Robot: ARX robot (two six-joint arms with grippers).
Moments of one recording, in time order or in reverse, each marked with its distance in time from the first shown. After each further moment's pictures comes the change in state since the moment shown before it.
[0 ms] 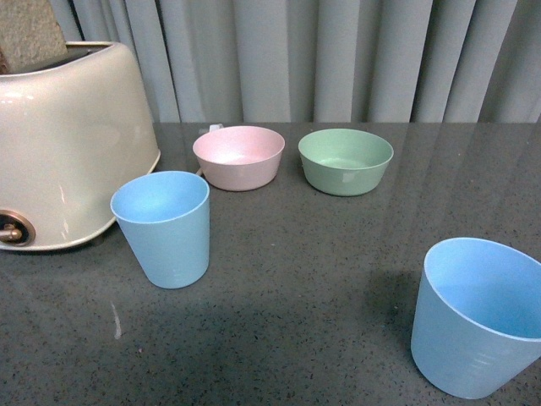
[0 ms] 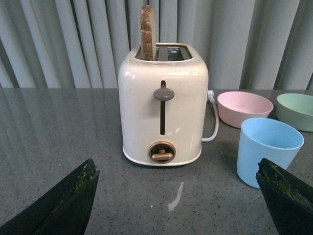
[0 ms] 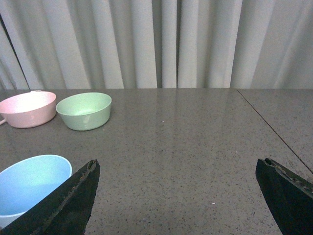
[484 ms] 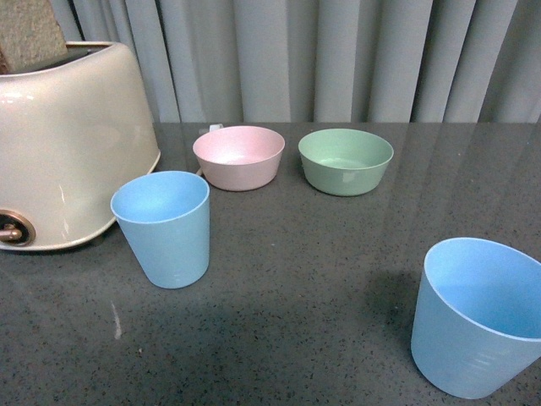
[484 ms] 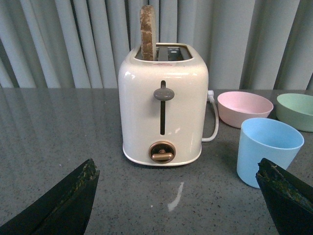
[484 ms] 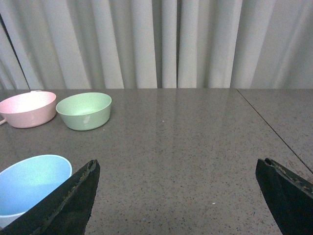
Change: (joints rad) left arm 0.000 0.000 0.000 0.000 0.000 0.000; right arm 0.000 0.000 0.000 0.000 0.000 0.000
